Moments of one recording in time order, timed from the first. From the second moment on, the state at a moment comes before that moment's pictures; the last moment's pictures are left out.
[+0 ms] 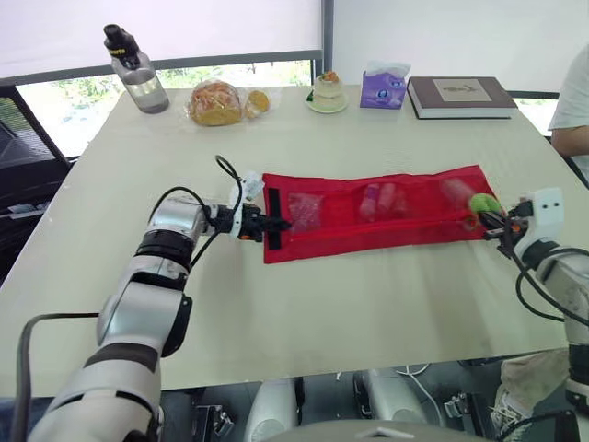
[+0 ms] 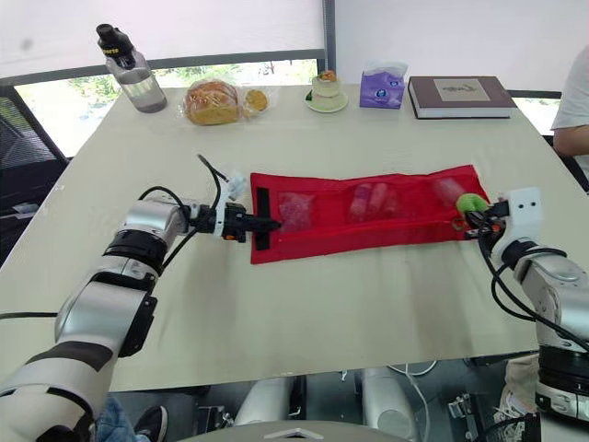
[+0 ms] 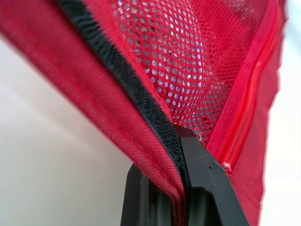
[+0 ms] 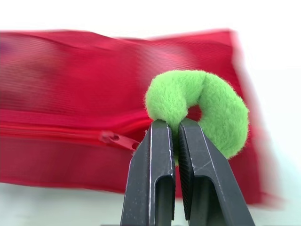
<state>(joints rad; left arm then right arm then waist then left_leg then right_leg) -0.93 0.61 -0.23 0.93 -0.20 0.49 -1.25 -0.20 -0.57 -0.36 -0.06 0.34 0.63 0.45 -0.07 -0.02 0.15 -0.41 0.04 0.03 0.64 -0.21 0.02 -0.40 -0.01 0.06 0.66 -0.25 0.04</state>
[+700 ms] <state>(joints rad) -0.97 0.77 -0.24 1.09 -0.05 0.27 -1.27 -0.19 -0.62 -0.36 0.02 0.32 0.49 0.43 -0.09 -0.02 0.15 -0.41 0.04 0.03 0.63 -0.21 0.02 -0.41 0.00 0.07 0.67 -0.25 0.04</state>
